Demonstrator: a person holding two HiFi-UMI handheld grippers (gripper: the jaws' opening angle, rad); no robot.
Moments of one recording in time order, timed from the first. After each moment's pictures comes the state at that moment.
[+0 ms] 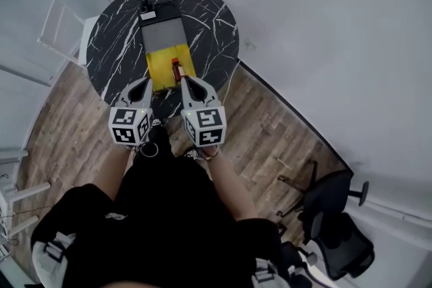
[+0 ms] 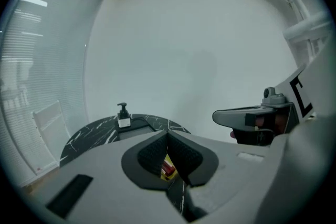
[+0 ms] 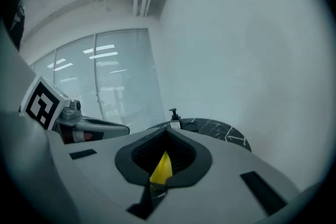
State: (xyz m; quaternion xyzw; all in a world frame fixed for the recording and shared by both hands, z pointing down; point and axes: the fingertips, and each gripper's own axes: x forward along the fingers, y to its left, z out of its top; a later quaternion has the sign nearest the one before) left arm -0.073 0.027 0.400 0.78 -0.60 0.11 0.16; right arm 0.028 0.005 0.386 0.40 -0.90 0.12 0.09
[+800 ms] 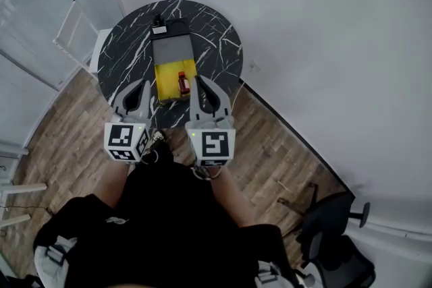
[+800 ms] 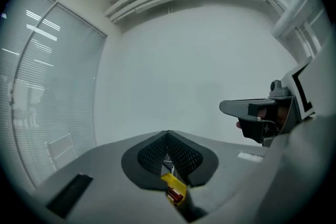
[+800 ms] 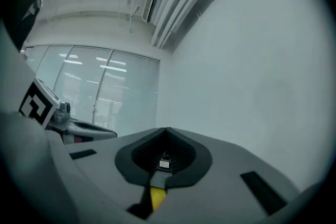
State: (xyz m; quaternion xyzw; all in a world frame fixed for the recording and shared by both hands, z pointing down) left arm -0.069 0.072 0.284 0.75 -0.65 0.03 0.02; right arm 0.055 0.045 0.248 0.44 -0.90 -0.04 -0.02
